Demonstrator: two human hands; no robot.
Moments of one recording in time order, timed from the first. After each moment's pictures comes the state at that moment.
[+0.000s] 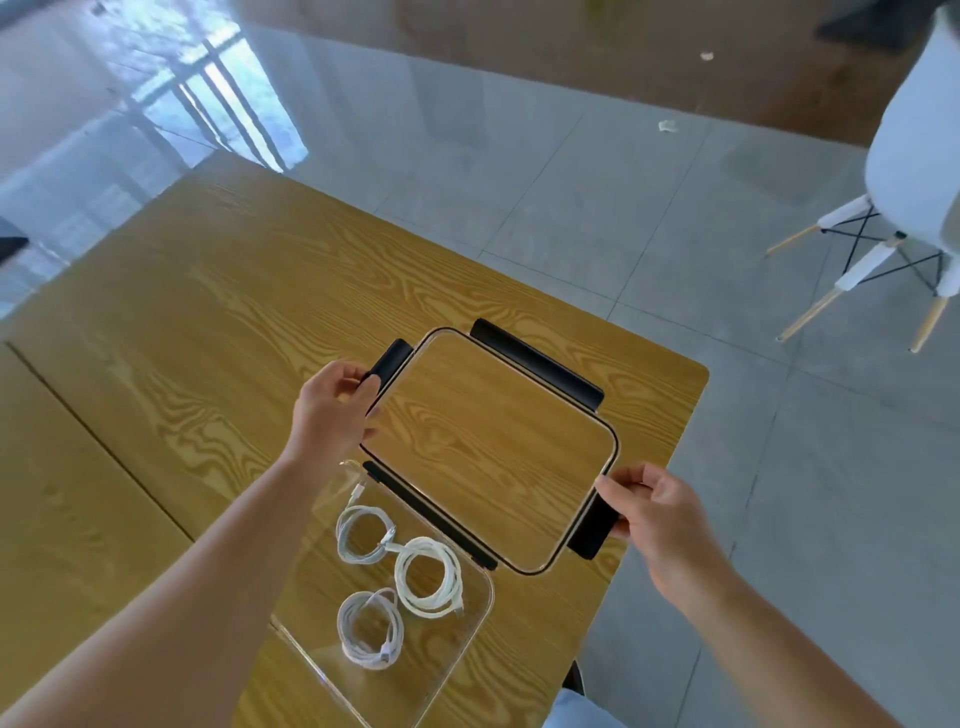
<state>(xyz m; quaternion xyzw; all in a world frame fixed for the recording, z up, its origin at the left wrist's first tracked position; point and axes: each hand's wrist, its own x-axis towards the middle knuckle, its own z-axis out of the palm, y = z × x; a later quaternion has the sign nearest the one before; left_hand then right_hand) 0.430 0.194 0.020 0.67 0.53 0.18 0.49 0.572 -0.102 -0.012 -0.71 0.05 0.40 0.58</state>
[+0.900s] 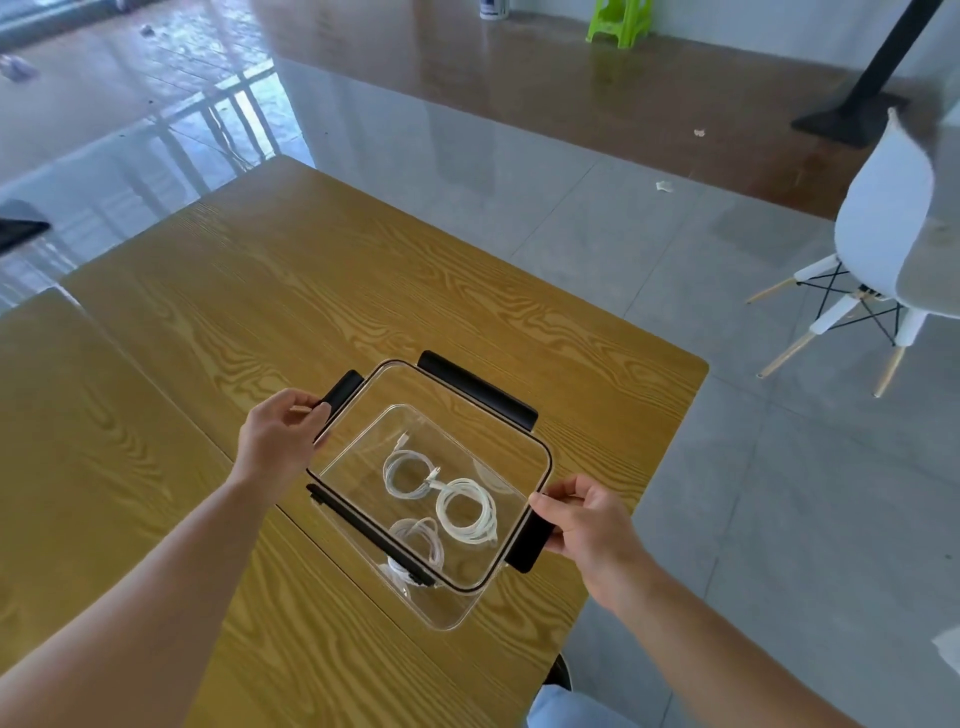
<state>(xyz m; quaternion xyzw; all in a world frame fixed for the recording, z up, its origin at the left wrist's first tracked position) 0.261 0.196 0.027 0.65 0.54 0.23 0.48 0.434 -0.086 0.019 -0.68 0.02 0.45 0.58</state>
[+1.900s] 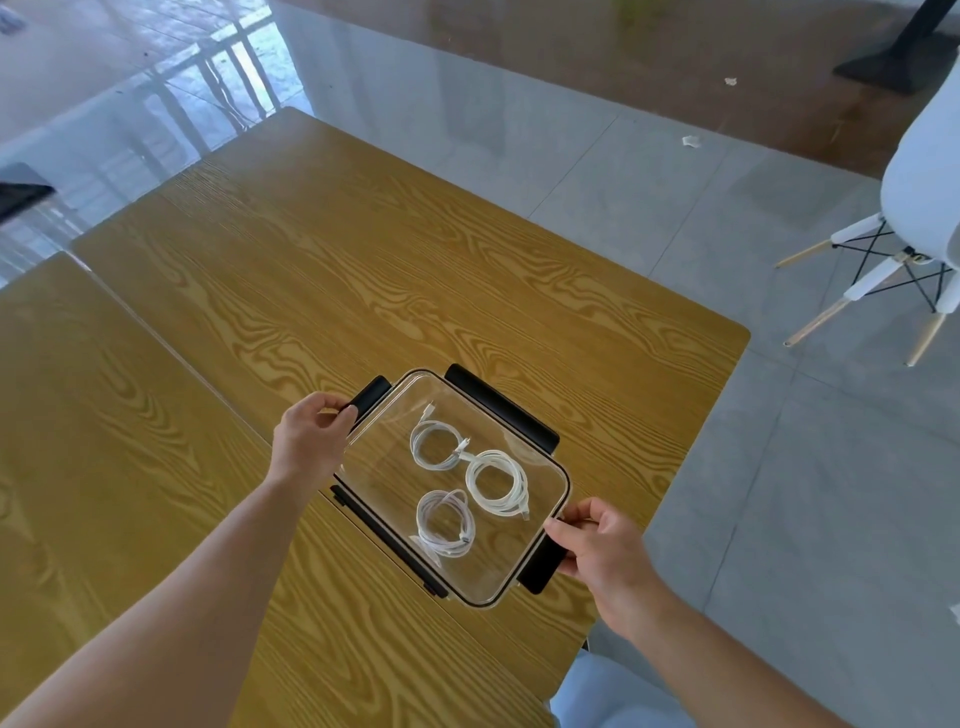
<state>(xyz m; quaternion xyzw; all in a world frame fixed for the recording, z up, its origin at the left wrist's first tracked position) 0.243 0.190 -0.003 0.70 0.57 0.14 0.39 0.391 -0.090 -0.021 -0.69 0.06 0.48 0.55</state>
